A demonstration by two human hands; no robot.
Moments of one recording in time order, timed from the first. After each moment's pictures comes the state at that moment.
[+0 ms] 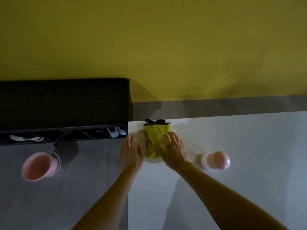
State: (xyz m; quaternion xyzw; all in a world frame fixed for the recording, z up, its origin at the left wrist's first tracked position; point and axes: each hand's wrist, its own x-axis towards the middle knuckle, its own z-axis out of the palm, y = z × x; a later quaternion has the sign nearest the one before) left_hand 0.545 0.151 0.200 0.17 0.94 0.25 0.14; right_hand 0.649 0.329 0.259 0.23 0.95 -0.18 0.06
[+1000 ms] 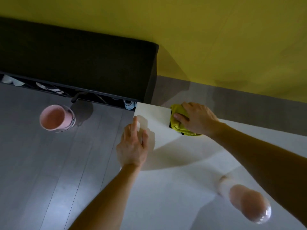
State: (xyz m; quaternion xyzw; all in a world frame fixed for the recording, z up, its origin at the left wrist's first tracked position) left_hand 0.554 0.175 0.189 0.05 0.98 0.20 0.02; right_hand 0.523 0.459 0.224 0.01 0.99 -0.09 0.14
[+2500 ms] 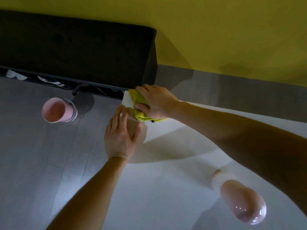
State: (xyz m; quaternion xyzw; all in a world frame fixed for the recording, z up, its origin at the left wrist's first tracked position) left_hand 0.552 0.173 0.182 0.12 0.98 0.14 -0.02; right_hand 0.469 0.390 0.214 -0.17 0.96 -0.16 0.15
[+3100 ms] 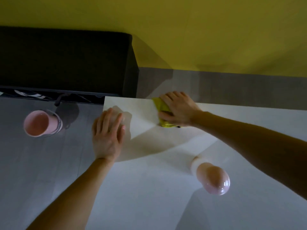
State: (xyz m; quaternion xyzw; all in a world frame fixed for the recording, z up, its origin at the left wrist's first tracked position) left_hand 0.546 0.174 0.188 0.26 0.96 0.08 -0.05; right_hand 0.564 0.506 0.226 -0.07 0.98 -0.12 0.16
